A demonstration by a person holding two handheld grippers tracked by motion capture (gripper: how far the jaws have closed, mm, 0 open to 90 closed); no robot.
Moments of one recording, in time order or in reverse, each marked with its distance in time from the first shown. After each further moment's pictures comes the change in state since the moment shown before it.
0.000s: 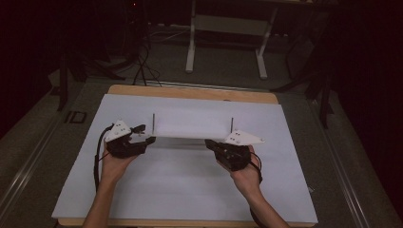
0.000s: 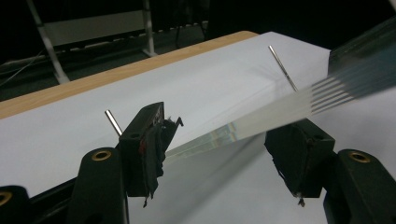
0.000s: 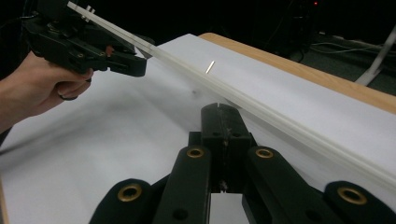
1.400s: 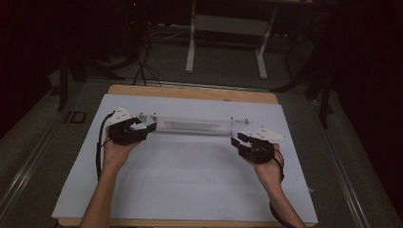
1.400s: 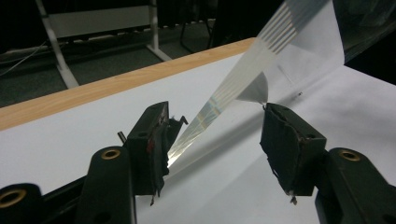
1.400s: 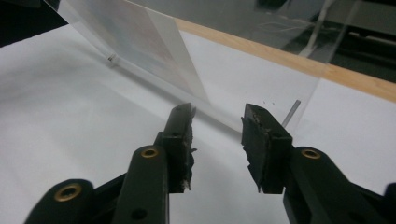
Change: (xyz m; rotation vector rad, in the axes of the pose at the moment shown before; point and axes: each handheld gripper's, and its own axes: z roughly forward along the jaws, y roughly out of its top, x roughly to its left) left arm 0.019 0.027 0.014 0.024 0.012 -0.048; right arm -0.080 -0.039 -0.019 0.053 -0.164 0.048
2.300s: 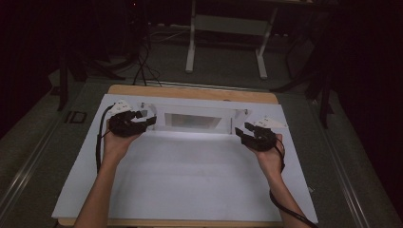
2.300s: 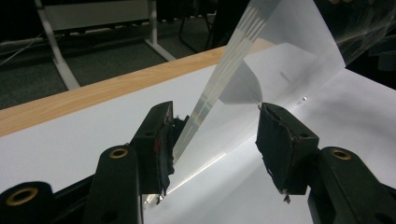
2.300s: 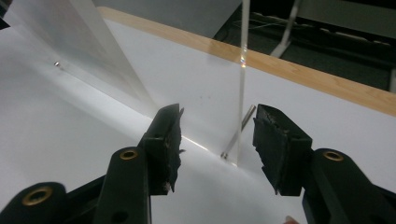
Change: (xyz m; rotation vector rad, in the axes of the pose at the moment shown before) left arm 0.015 0.016 0.009 0.030 -0.013 -0.022; right arm -0.036 0.007 0.024 0.008 -0.090 0.012
